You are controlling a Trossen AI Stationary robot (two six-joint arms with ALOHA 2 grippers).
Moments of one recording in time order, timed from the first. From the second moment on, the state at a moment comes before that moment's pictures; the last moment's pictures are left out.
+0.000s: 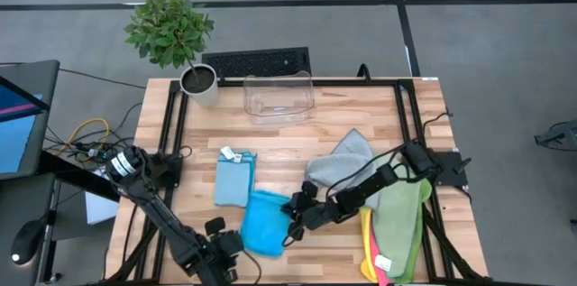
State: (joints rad) left arm -0.91 1.88 1.26 -0.74 -0.36 -1.24; right arm 0.45 2.15 1.04 0.44 0.49 0.57
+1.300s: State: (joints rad) left arm -0.77 1.88 0.93 -0.19 -0.59 -0.88; right arm 0.43 2.22 1.05 0.48 0.61 0.60
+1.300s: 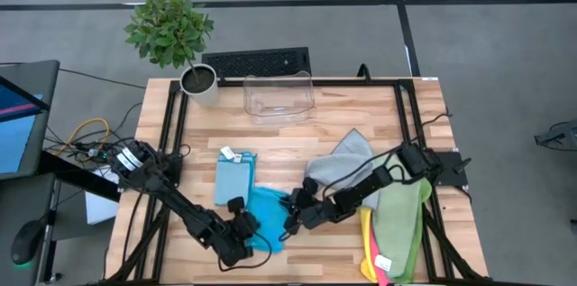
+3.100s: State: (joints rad) left arm -0.76 1.71 0.97 -0.26 -0.69 -0.43; right arm 0.38 2.10 1.04 0.47 0.48 0.43
